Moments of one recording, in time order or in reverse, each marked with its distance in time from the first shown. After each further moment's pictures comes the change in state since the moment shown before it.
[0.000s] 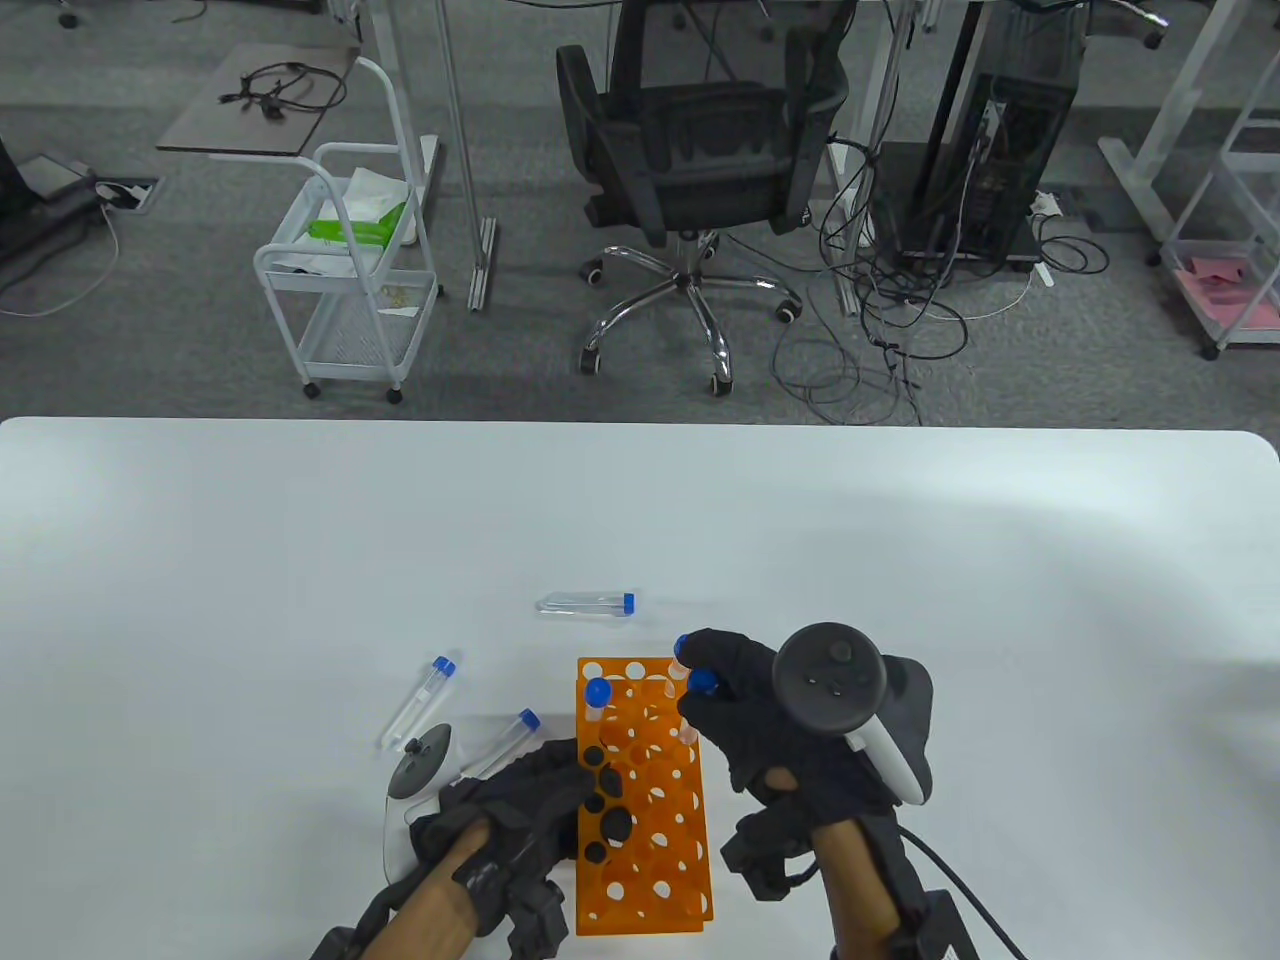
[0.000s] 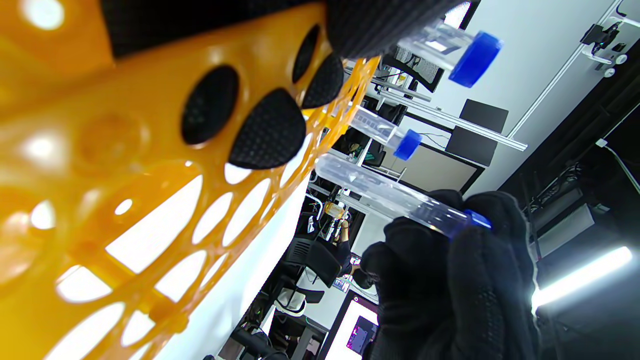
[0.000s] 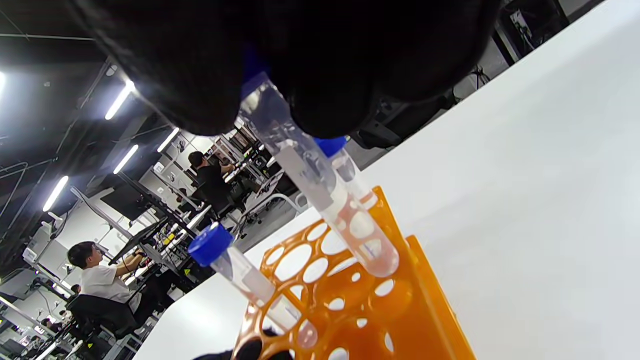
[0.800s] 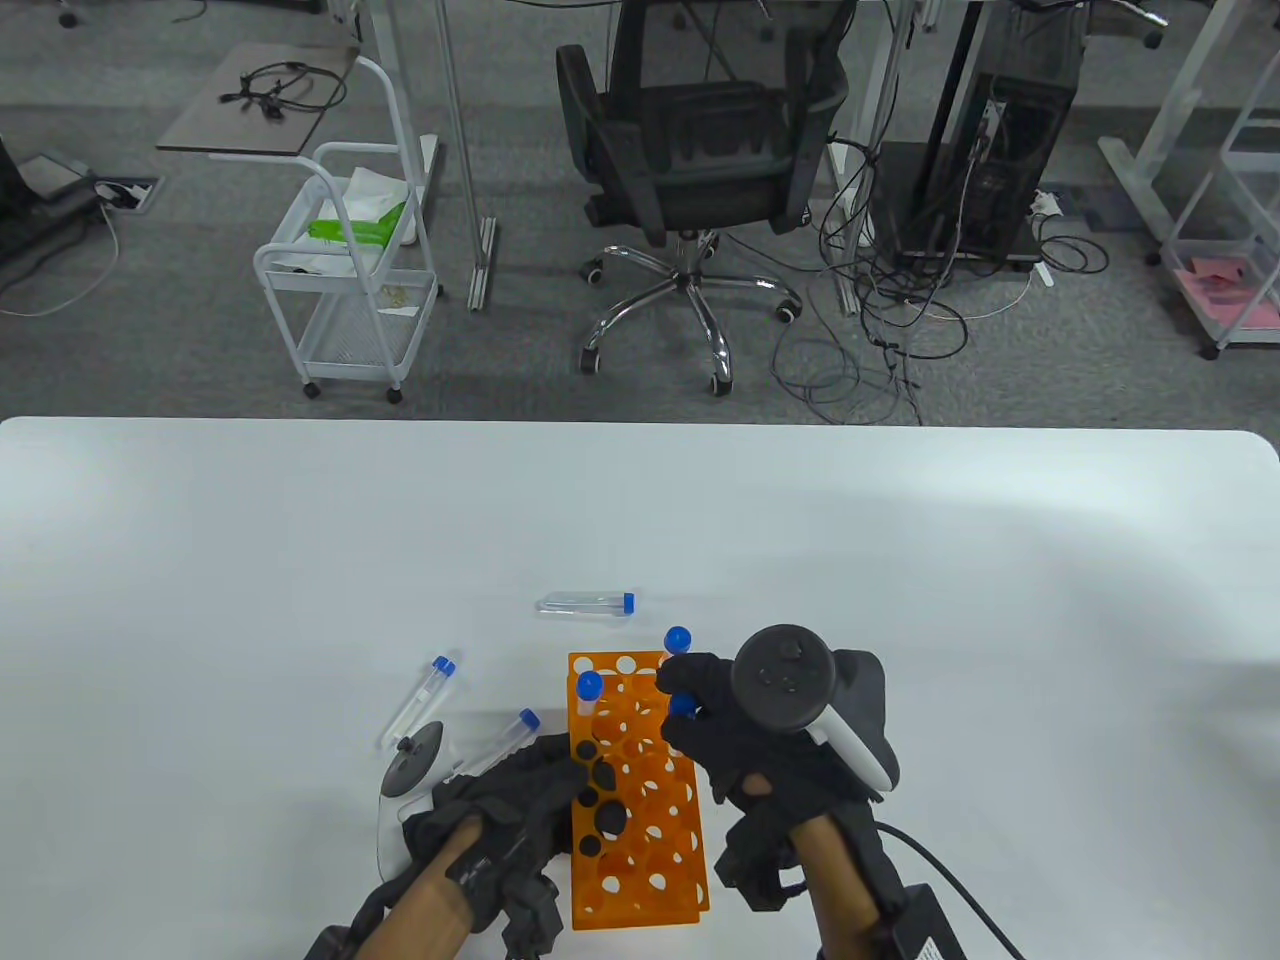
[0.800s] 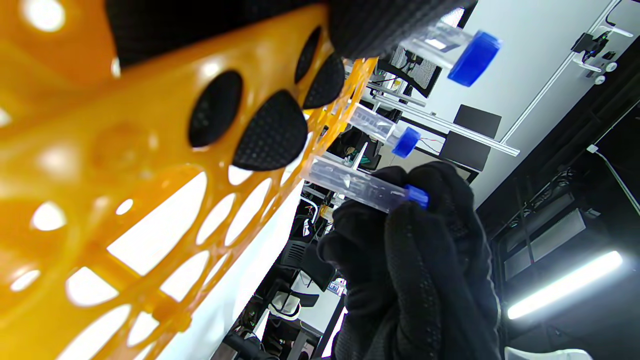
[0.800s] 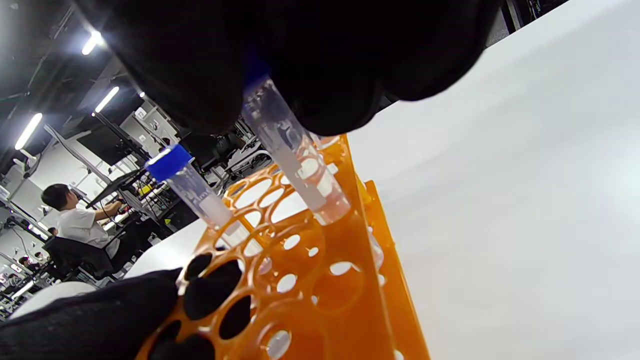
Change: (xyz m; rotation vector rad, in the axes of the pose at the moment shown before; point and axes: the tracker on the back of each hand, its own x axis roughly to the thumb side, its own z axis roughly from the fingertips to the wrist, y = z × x) left_hand 0.003 0.003 0.001 0.010 -0.014 0.012; right_hand 0.001 0.023 -0.008 0.122 0.020 0.126
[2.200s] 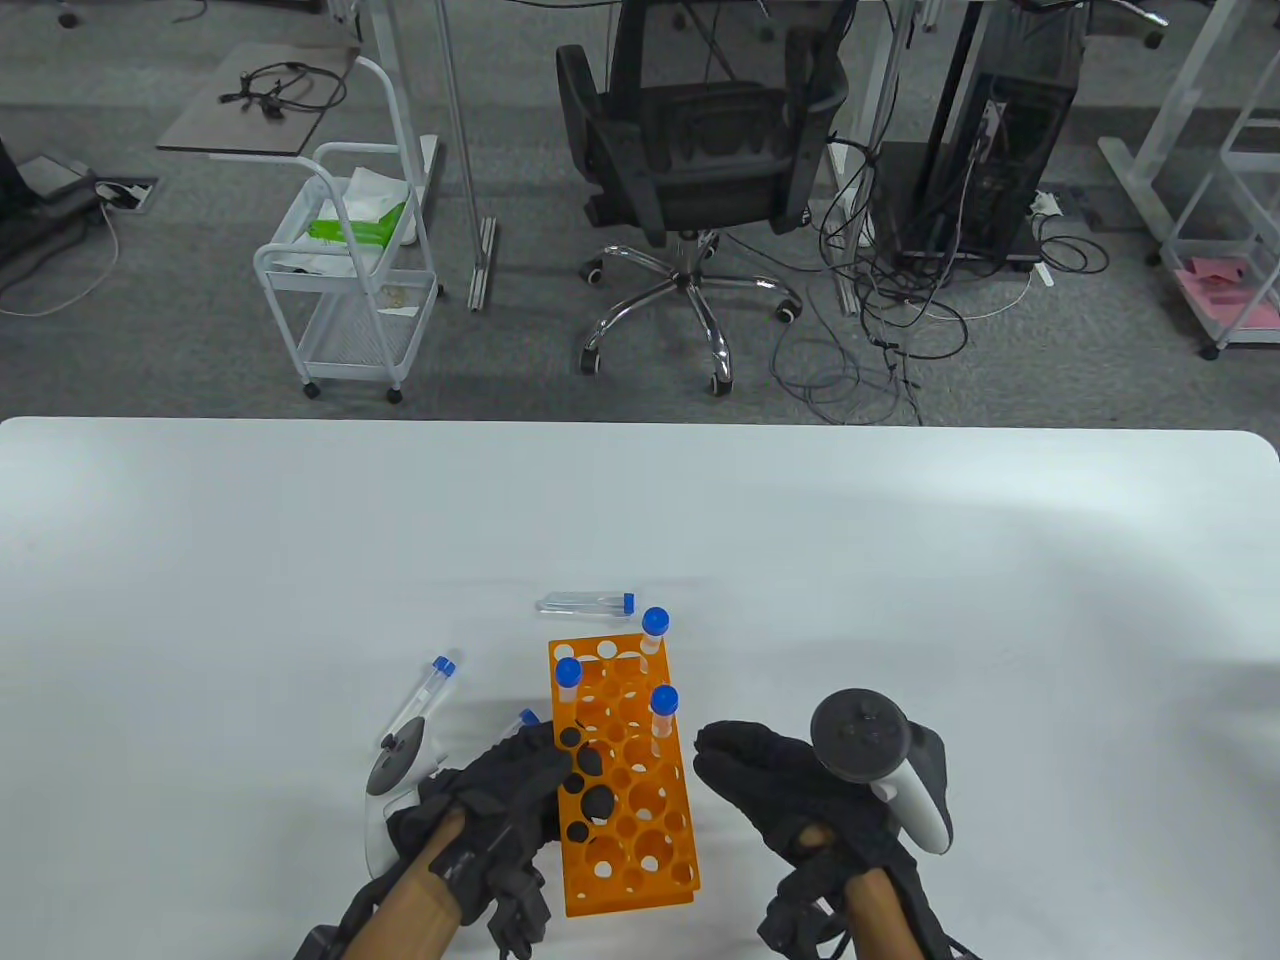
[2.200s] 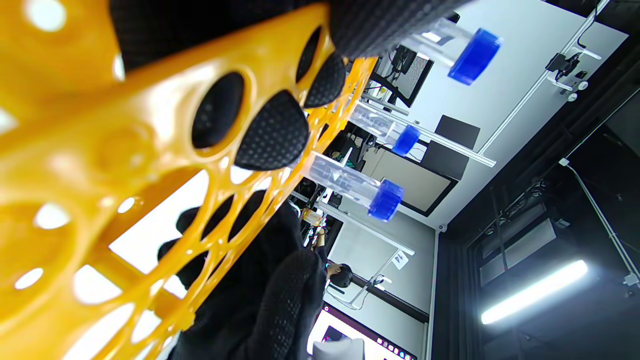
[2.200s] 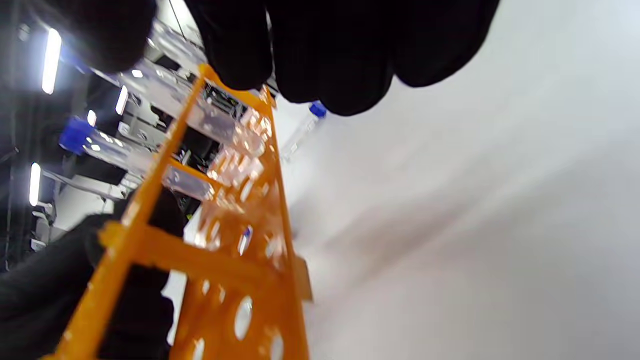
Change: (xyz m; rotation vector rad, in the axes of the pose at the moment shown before) left_hand 0.009 0.007 0.004 0.012 -0.043 0.046; right_hand -0.082 0.049 0.014 0.215 0.079 -0.345
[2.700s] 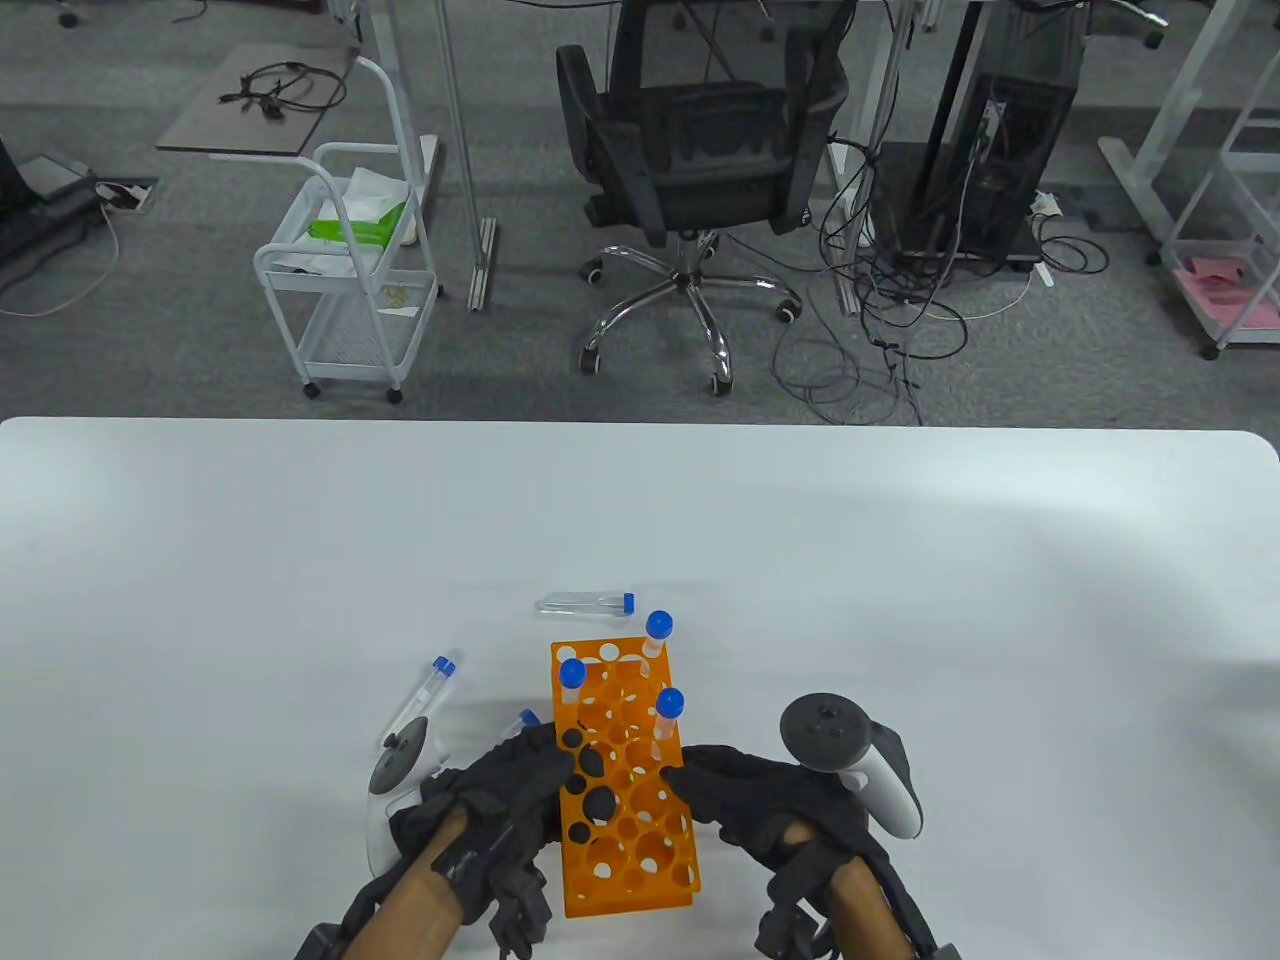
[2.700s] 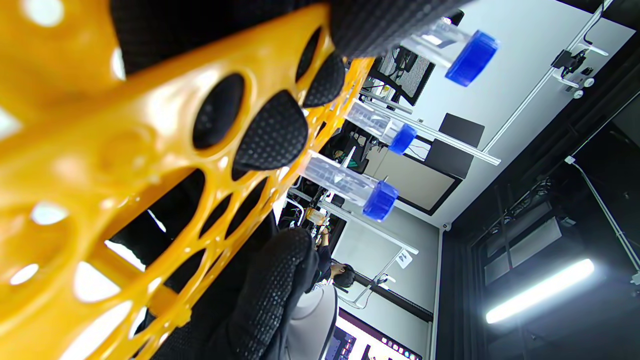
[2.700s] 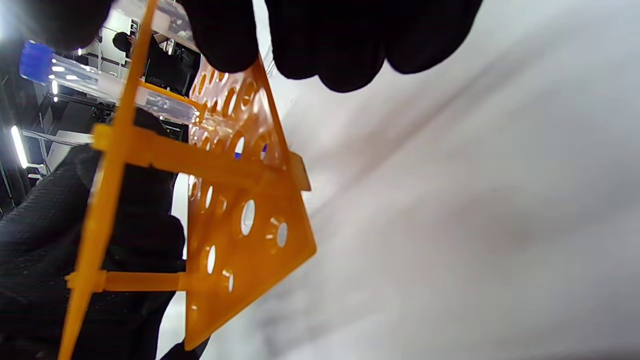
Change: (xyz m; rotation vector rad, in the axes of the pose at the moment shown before) left_hand -0.001 0.000 -0.001 -0.006 0.009 -0.008; right_hand -0.011 0.022 -0.015 0.228 0.023 -0.118
